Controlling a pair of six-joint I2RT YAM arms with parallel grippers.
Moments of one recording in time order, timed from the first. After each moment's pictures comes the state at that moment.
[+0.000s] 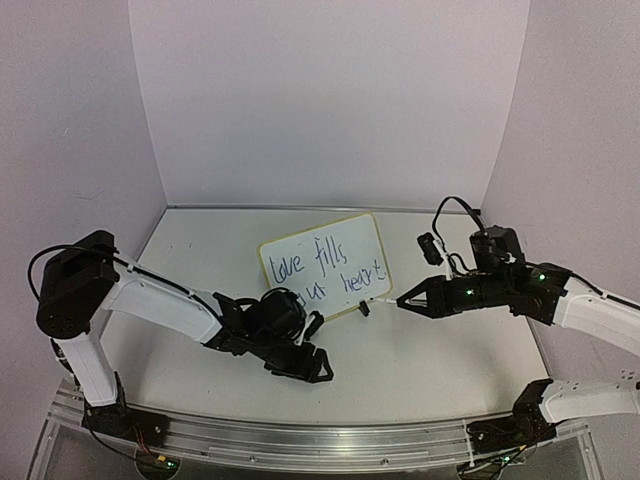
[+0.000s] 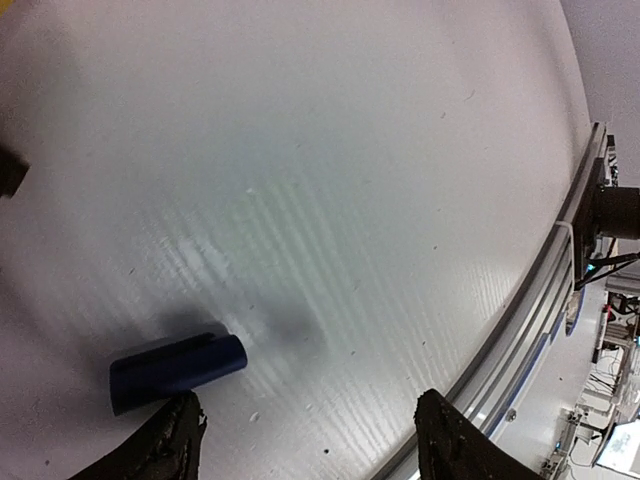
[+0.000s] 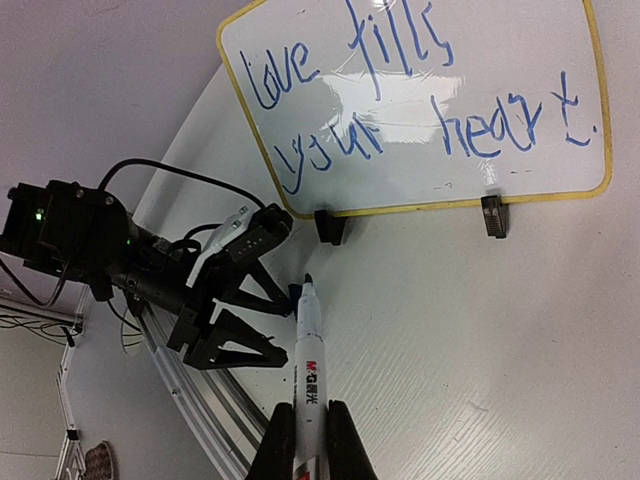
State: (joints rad) left arm -1.14 1.78 0.91 -0.06 0.27 -0.78; right arm 0.68 1.04 0.76 -0.34 -0.41 0.47
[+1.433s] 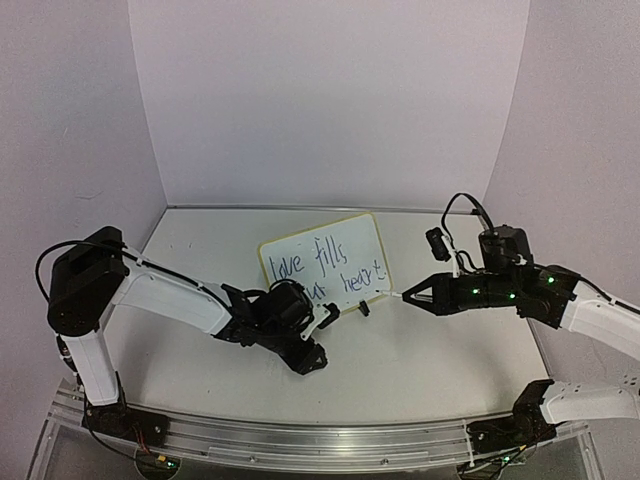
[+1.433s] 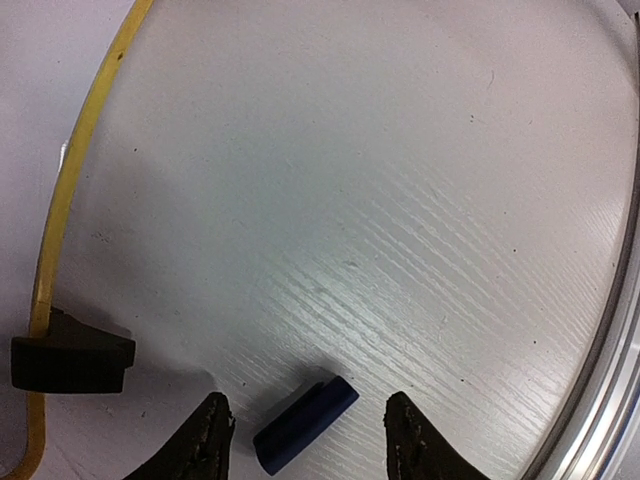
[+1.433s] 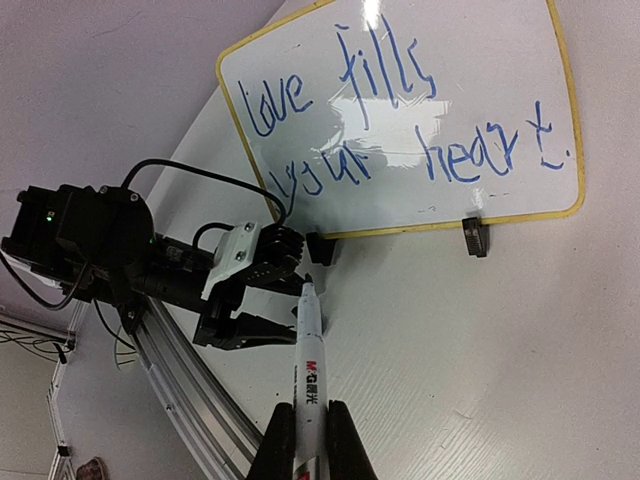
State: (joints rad) left arm -1.11 1.84 1.01 -0.11 0.12 -0.26; right arm 0.68 0.98 0.75 -0.34 -0.36 0.47
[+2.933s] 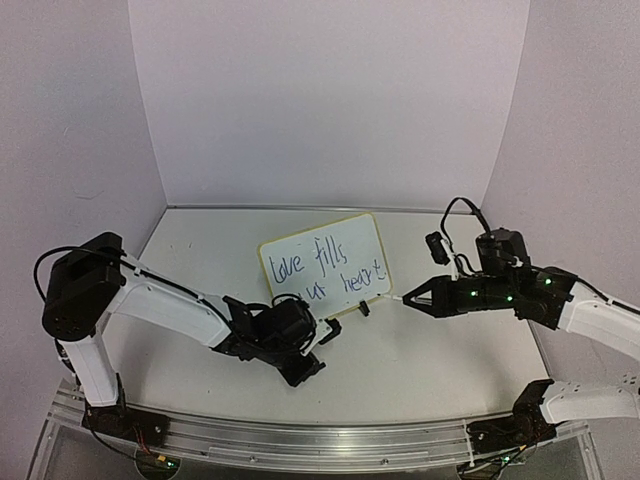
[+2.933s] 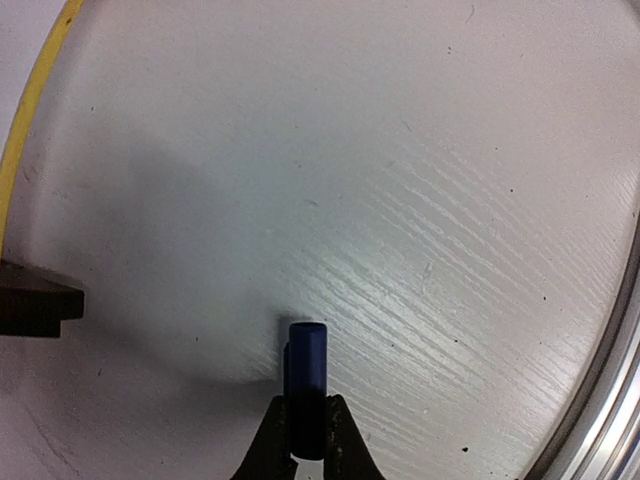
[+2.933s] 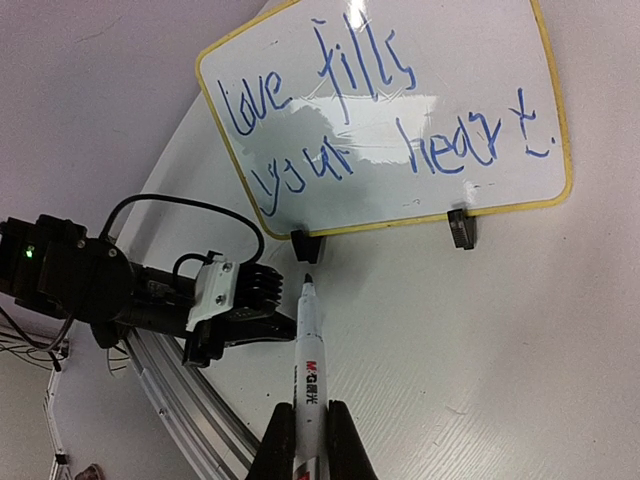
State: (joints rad) left arm -1.19 1.84 0.99 -0.14 0.03 -0.24; right arm 0.68 0.99 0.74 -0.34 -0.33 0.49
